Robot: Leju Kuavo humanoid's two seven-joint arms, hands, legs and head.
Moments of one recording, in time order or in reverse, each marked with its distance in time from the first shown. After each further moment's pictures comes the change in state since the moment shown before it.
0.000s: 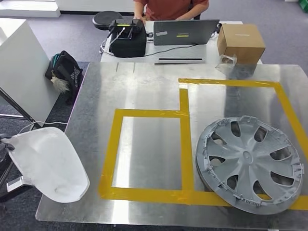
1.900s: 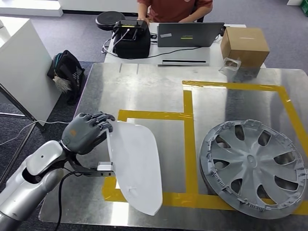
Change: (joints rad) left arm -0.579 -0.156 -0.730 0.047 -0.189 -0.355 0.188; right arm -0.031 0.019 0.024 -0.002 0.045 0.019 0.001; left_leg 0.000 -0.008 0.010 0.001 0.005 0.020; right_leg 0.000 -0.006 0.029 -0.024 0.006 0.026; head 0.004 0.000
